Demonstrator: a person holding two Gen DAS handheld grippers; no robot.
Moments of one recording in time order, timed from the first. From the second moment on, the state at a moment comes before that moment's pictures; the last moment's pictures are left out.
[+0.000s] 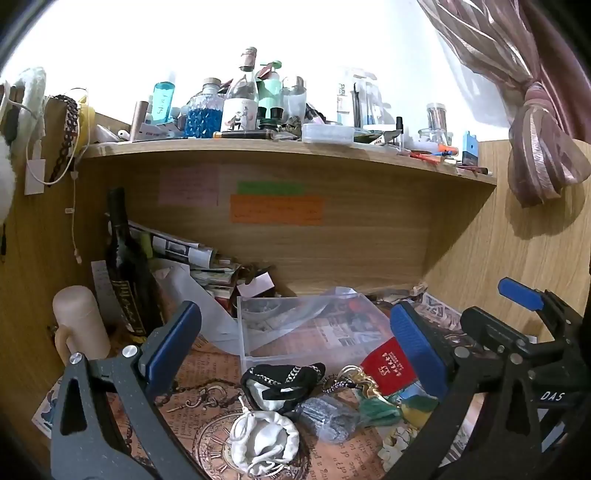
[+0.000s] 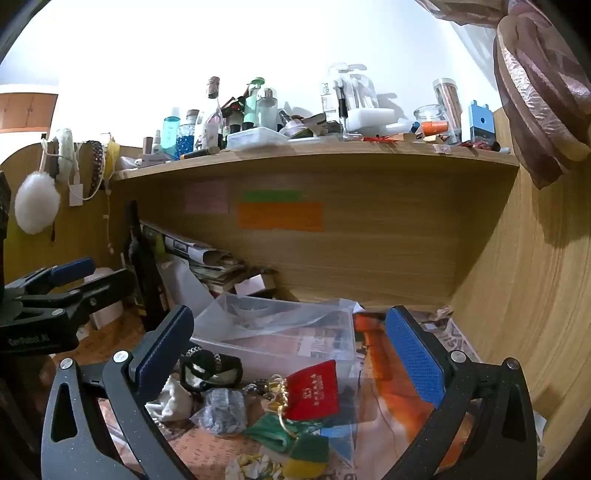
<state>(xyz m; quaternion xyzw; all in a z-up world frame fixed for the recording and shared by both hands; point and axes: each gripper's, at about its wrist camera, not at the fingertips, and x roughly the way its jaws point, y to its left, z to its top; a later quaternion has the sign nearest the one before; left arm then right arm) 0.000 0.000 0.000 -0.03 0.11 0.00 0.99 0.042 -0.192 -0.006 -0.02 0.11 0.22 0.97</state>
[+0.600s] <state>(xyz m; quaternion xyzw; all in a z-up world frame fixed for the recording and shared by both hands) -0.001 0.005 0.000 -0.03 0.12 -0.01 0.99 0.039 -0.191 -0.005 -0.01 0.11 0.23 0.97</state>
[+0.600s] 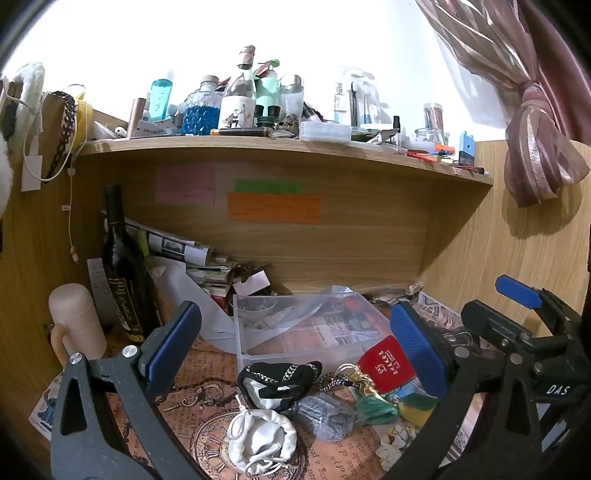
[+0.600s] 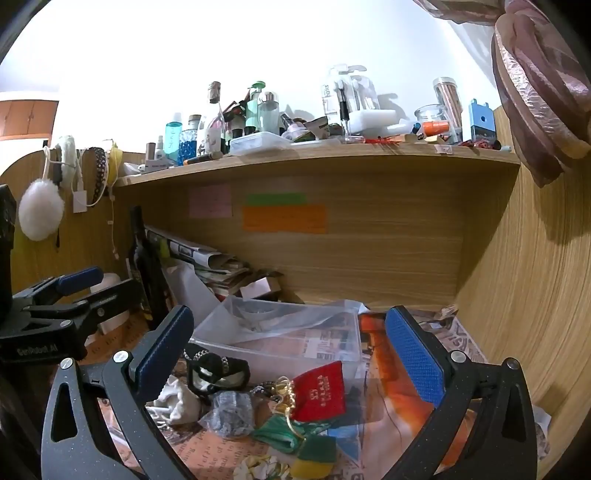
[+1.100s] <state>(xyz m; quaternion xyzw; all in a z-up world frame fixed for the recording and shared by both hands) -0.002 0.003 -0.001 -0.03 0.11 -0.01 0.99 0.038 -0.192 -0.003 -0.01 0.10 0.23 0.97</state>
